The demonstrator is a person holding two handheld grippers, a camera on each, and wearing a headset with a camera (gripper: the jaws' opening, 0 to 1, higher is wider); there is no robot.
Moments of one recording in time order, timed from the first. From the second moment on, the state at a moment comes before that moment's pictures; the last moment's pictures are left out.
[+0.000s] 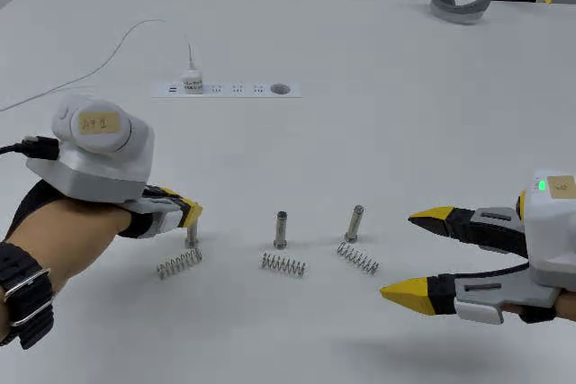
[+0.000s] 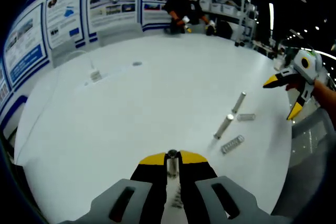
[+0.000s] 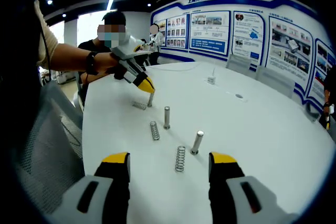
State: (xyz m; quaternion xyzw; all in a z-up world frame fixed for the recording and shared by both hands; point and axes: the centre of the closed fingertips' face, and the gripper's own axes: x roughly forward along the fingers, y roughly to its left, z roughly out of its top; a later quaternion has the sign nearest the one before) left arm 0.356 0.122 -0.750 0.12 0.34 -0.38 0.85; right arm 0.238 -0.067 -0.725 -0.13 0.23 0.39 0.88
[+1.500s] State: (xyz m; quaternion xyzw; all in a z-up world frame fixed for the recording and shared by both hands) left arm 0.343 0.116 -0.748 0.13 0.32 -0.41 0.84; right arm 0.238 -0.065 -0.726 -0.13 0.23 0.39 0.88
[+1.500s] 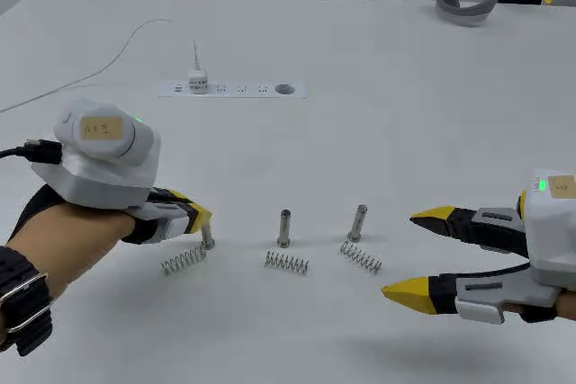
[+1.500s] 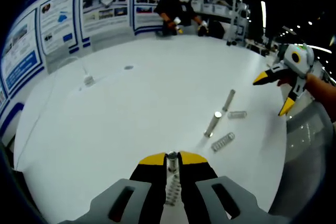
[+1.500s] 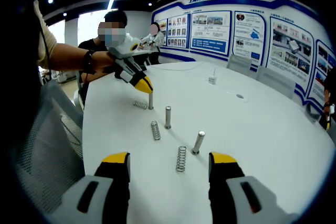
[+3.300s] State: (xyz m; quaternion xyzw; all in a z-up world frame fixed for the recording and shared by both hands) left arm 0.332 0.139 -0.746 0.13 0.31 -0.41 0.85; right arm 0.237 -0.064 -0.728 -0.13 0.23 0.39 0.88
